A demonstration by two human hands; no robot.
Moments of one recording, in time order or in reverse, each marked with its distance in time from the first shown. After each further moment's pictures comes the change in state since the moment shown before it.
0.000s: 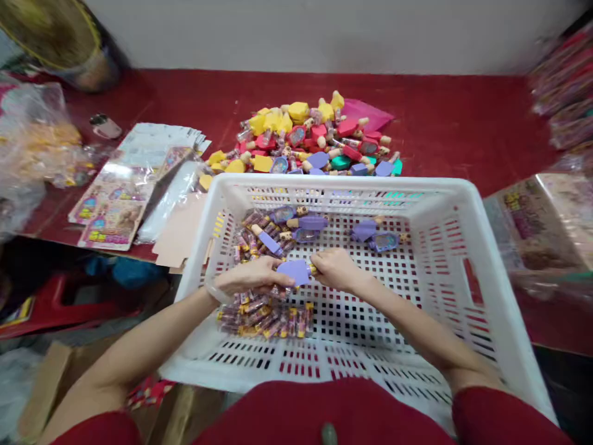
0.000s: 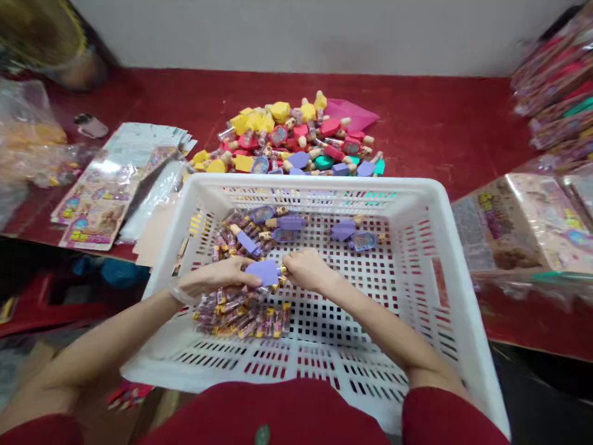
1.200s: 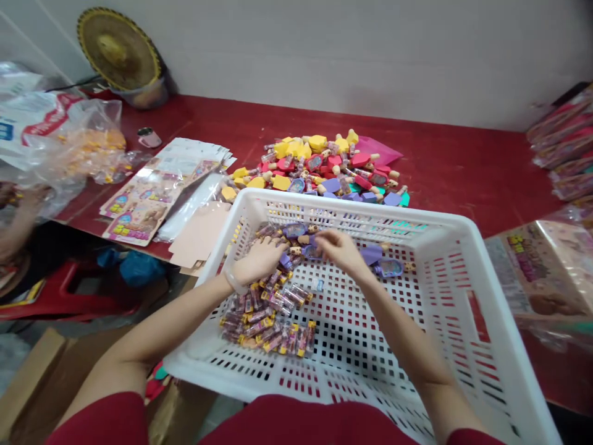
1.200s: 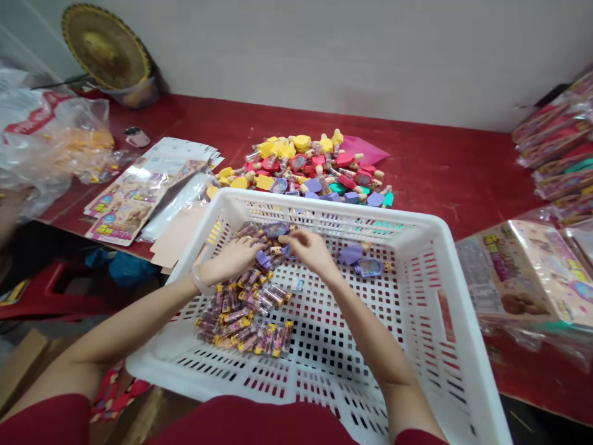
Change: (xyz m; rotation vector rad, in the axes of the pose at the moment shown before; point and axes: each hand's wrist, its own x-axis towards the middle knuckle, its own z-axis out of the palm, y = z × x) left_hand 0.023 -0.022 -0.042 1.236 0.806 0.199; right_hand 0.040 0.023 -0.045 1.046 0.460 0.189
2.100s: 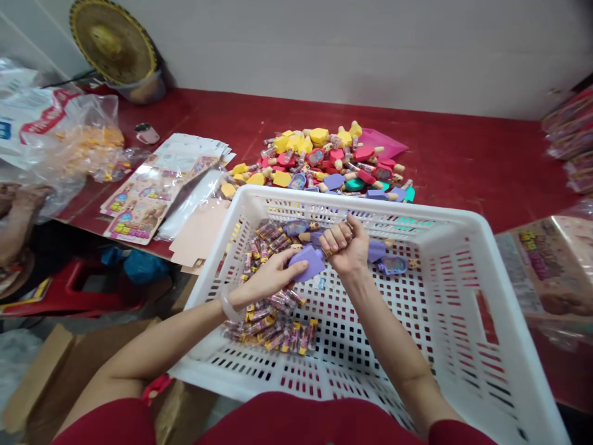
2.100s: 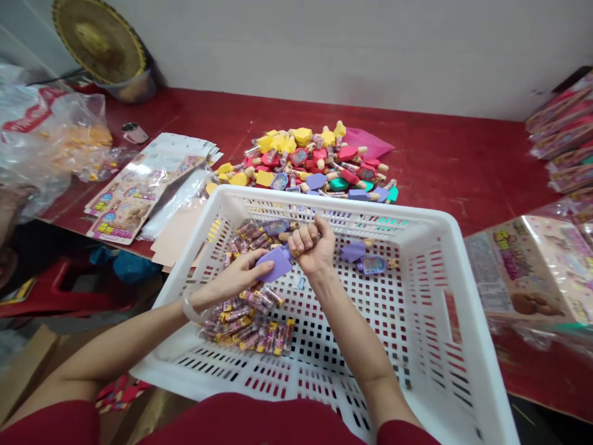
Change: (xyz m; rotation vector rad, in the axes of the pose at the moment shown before) left_hand -0.022 0.064 -0.054 -1.349 -0.058 -0.296; right_hand -0.002 -0.038 0.012 1.101 0.159 -0.031
